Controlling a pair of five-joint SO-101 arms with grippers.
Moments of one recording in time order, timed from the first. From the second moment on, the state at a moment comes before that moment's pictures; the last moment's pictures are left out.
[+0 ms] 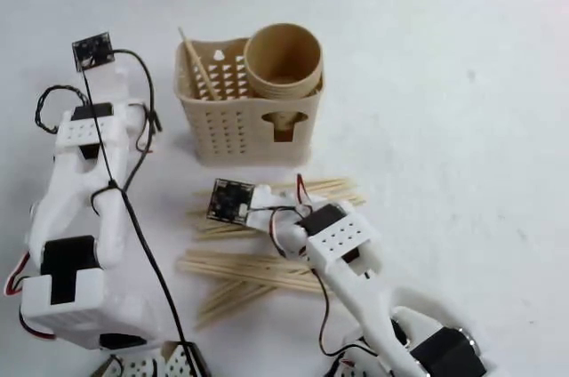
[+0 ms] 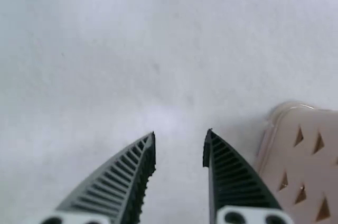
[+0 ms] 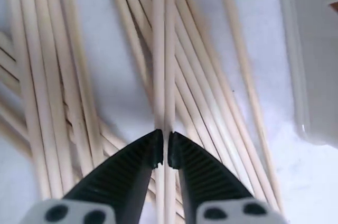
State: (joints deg) left arm -16.3 5.8 22.4 47.6 12.0; right arm -36.6 -22.6 59.0 40.5 48.0
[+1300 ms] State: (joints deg) left arm -16.3 5.8 22.4 47.6 12.0; right arm -40.3 -17.6 58.7 38.9 47.4
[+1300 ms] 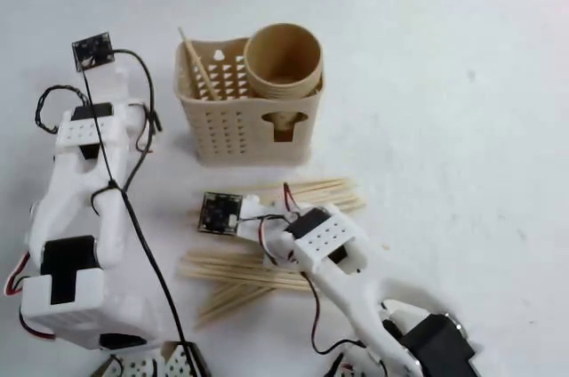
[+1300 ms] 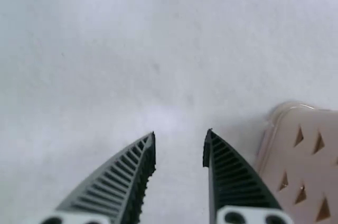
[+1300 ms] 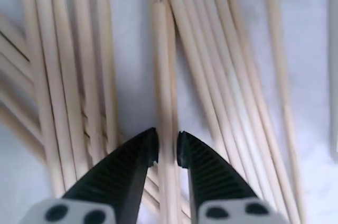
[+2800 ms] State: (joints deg) left arm -14.2 5.8 23.2 47.6 12.0; right arm -40.3 -18.9 61.7 33.7 40.5
